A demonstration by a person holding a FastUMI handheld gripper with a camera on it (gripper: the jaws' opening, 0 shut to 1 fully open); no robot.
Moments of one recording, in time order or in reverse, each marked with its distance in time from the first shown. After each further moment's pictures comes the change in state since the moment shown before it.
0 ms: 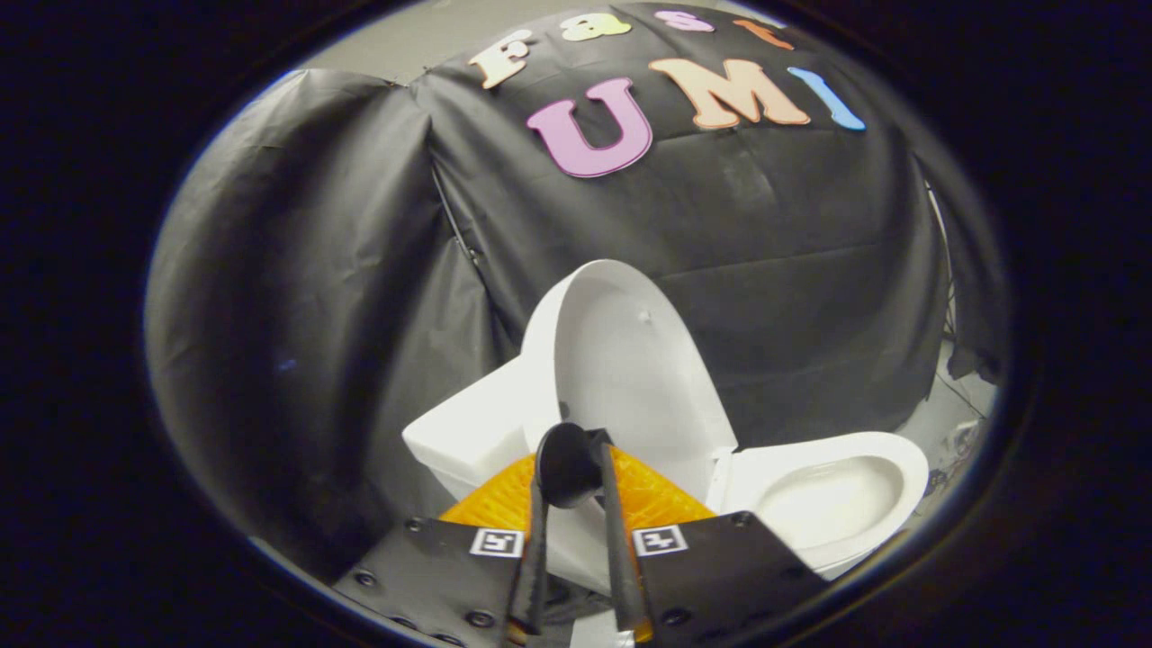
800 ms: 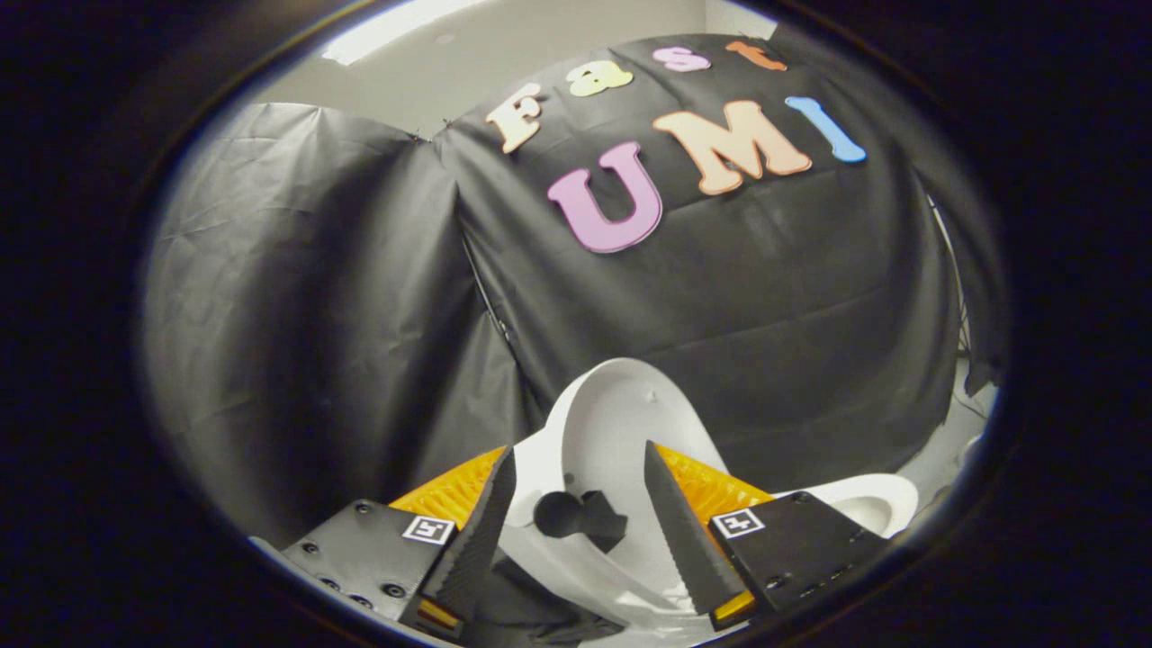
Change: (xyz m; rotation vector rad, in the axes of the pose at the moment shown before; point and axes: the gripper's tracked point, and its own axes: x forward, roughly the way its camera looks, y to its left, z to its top) arm -0.065 -0.030 0.098 0.006 -0.263 0.050
